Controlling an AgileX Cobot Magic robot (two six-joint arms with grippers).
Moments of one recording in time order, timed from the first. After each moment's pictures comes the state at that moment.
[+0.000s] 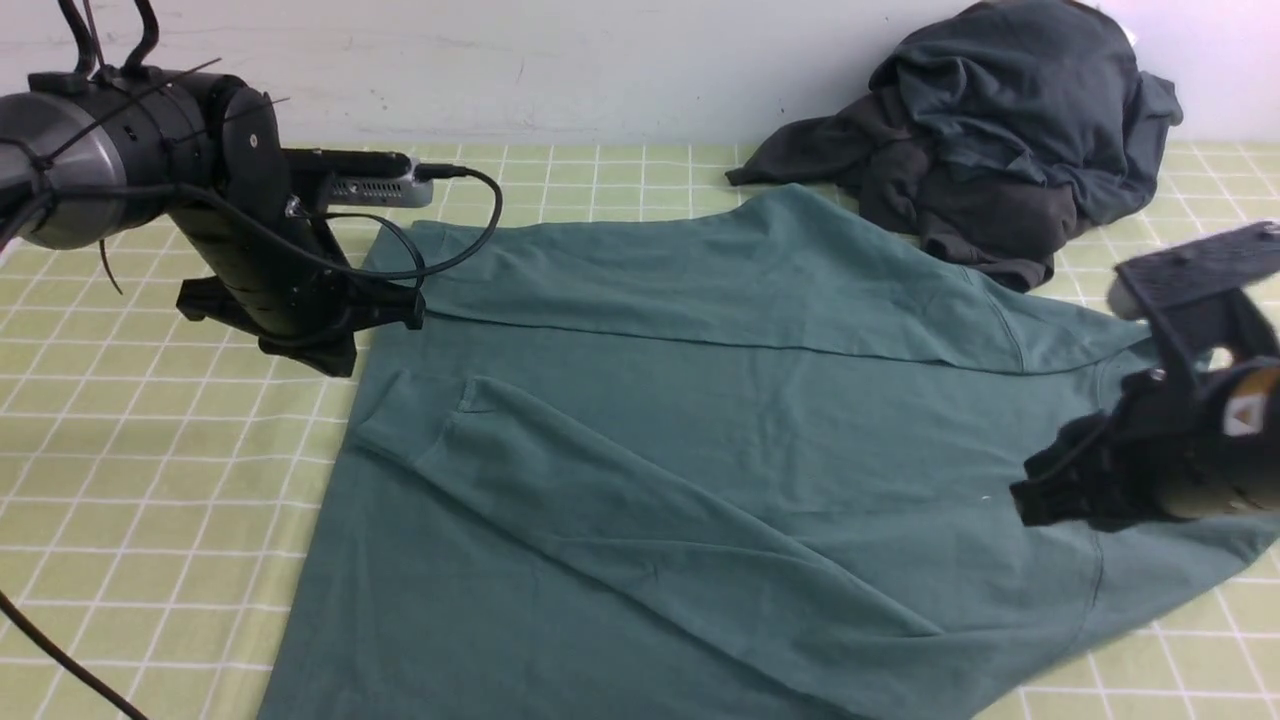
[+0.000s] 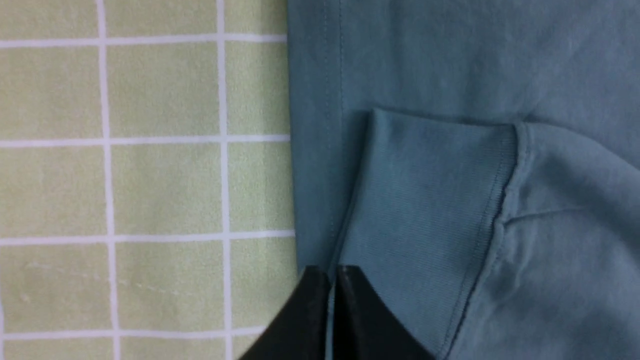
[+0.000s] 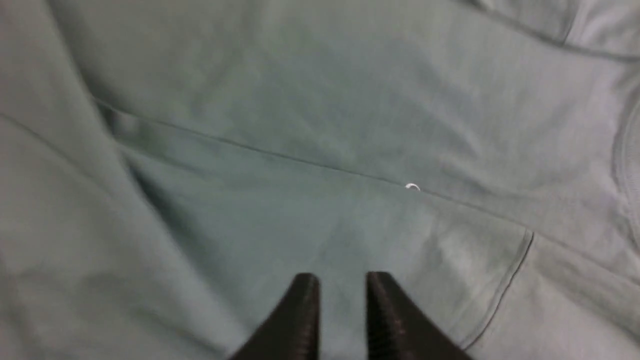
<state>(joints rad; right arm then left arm) 0.30 1.40 -0.88 -0.03 0.63 0.02 -0.12 1.96 -1.52 -0.03 0.84 -0.04</state>
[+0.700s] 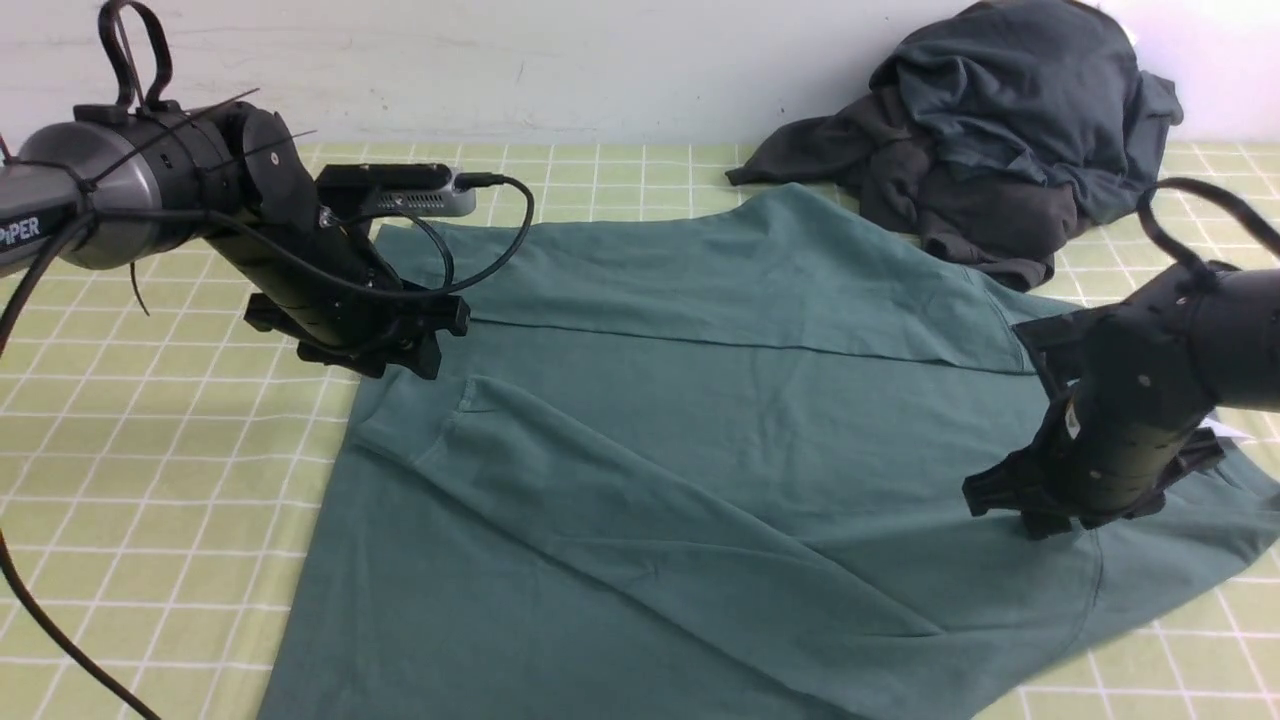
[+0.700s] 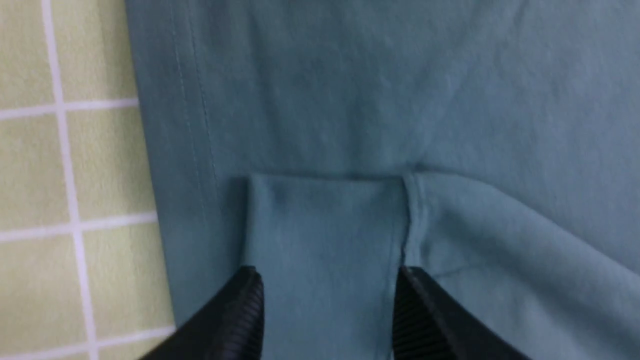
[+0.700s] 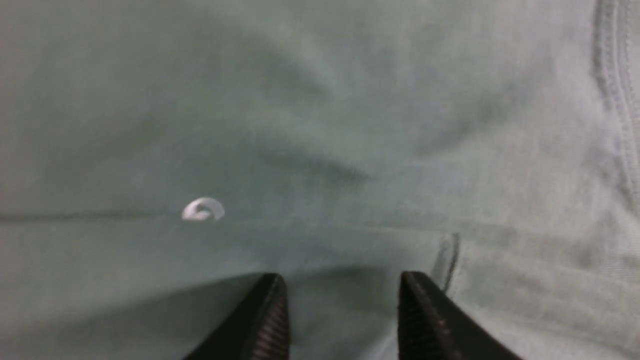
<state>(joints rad) 0.23 1.84 -1.07 -0.33 0.74 0.45 -0.12 2.04 -1.52 -0.24 0.70 0.14</state>
